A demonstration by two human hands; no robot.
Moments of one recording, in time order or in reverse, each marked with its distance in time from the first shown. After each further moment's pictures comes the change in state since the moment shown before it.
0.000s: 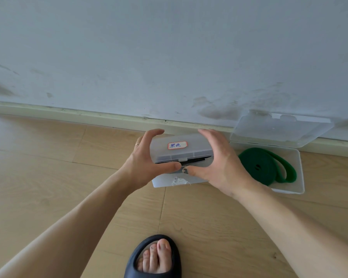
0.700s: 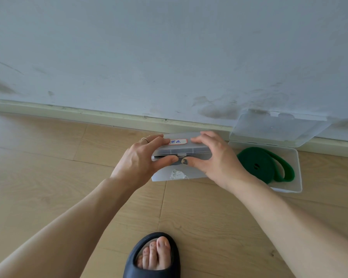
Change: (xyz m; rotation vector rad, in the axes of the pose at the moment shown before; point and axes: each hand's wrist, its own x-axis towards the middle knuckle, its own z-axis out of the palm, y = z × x) left_hand 0.001 -0.004 -0.001 0.393 0.115 0.252; right_hand 0.011 -0.003 0.001 -0.032 0.003 -0.005
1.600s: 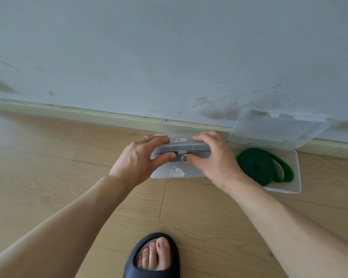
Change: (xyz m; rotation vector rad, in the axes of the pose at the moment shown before) left_hand 0.001 -0.005 -0.003 0.039 0.049 0.085; right_hand 0.000 -0.006 0.008 0.079 0.099 0.062
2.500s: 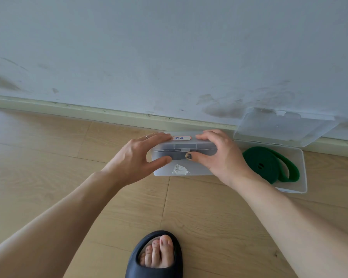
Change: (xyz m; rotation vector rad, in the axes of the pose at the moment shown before) left_hand -0.001 -0.014 -0.017 -0.028 -0.100 0.099; right_hand 0.004 0.004 -0.007 -0.032 -0.039 -0.024
